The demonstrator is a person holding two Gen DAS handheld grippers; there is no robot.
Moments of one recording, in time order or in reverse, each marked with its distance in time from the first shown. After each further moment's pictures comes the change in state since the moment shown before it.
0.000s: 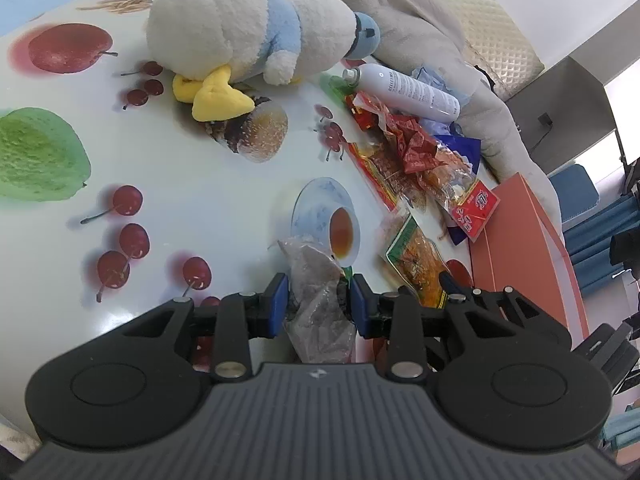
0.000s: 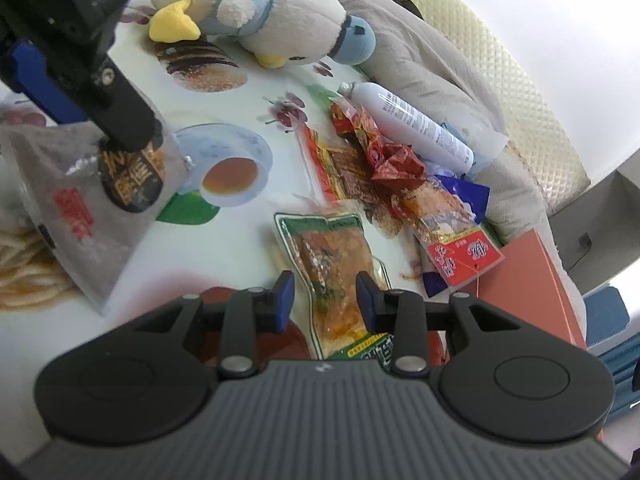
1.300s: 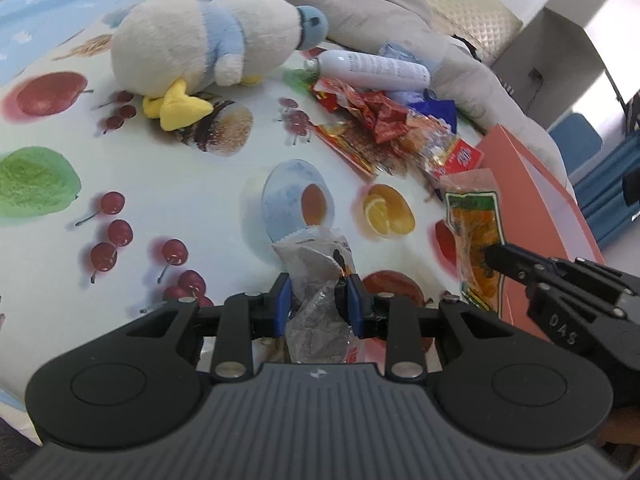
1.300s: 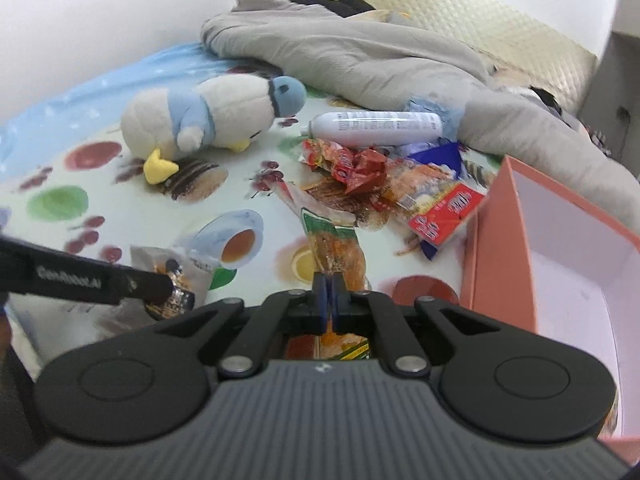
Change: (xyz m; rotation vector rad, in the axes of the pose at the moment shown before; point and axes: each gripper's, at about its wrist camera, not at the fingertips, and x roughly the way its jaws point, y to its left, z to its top) left arm -0.018 -0.043 -0.030 0.199 -0.003 0.065; right arm -0.081 -0.102 -0.021 0.527 -0.044 0.248
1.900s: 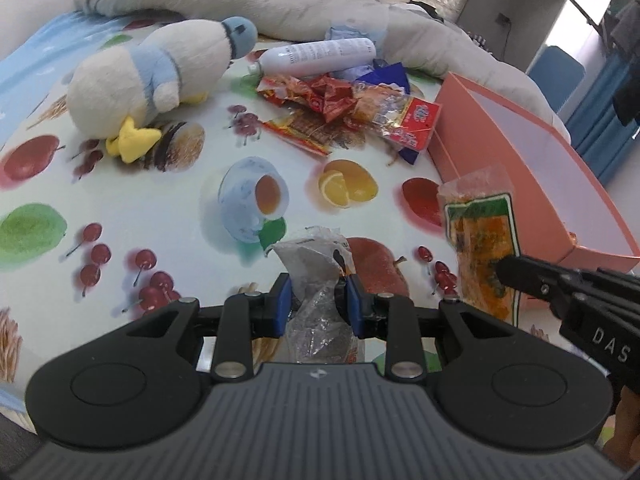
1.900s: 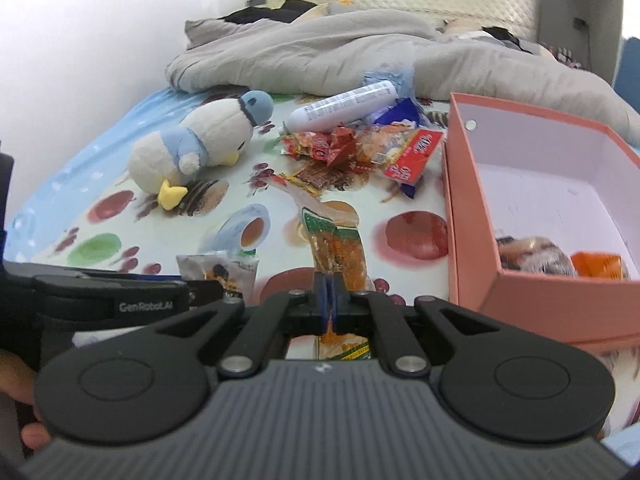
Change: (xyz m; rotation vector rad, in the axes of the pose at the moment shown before) left arm -0.015 -0.054 -0.018 0.230 0.020 0.043; right arm -0.057 -0.022 -0.039 0.307 -0.002 0.044
